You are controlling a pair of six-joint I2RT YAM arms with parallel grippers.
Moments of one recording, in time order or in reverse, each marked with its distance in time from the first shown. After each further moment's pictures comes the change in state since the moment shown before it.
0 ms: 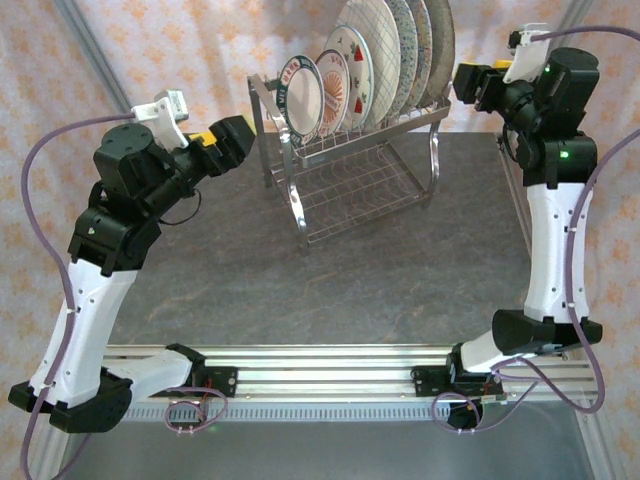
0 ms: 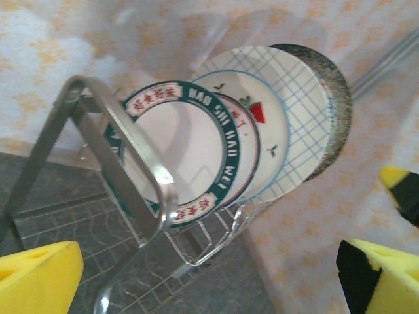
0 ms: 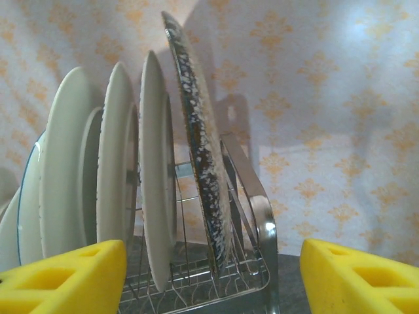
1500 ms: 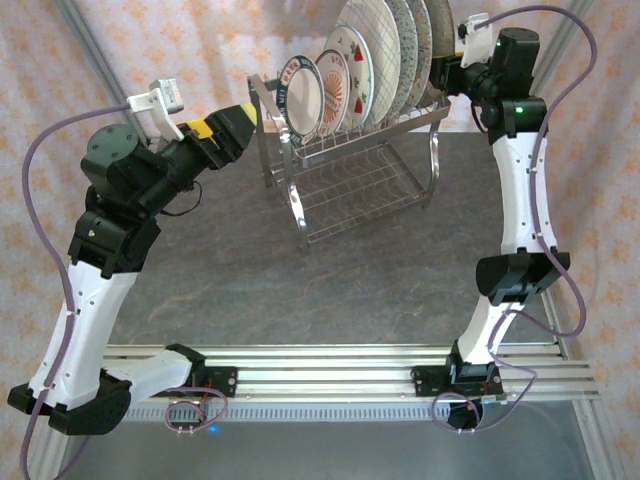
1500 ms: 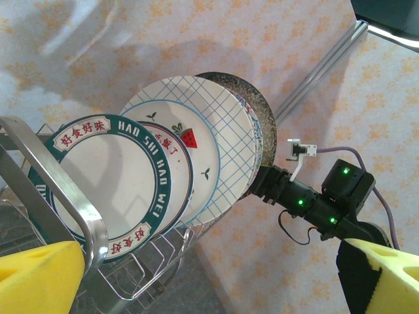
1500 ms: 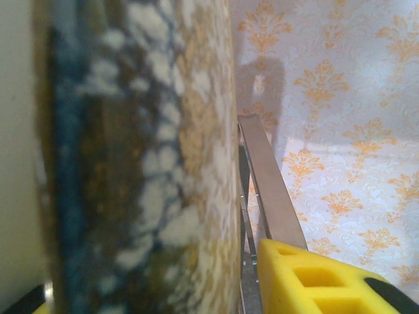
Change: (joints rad) left arm 0.000 -0.011 -0.017 0.171 0.095 -0.031; right arm 0.055 0.357 0.239 0.012 -0.051 -0.131
